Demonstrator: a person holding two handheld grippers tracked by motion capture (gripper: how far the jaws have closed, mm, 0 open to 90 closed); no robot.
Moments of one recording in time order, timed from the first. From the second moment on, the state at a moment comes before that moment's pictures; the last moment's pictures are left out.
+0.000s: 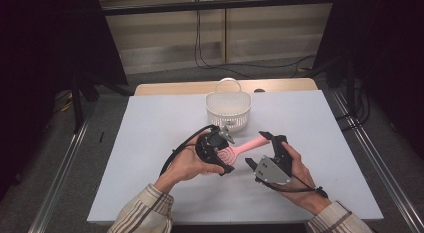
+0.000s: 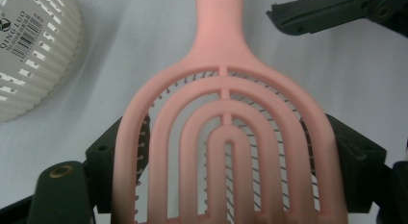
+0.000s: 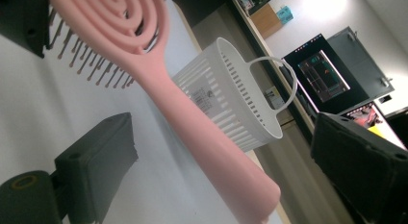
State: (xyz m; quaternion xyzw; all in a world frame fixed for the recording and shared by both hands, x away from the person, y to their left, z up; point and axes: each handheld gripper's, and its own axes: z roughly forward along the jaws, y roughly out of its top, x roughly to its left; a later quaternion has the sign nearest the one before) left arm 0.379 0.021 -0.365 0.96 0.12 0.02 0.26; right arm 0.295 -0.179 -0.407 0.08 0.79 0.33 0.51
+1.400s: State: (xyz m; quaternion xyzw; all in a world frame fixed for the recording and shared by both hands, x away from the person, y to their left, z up) left arm 0.378 0.021 -0.368 0.96 0.13 0.01 0.24; right arm 0.290 -0.133 -0.435 -0.05 0.78 0.19 0.60
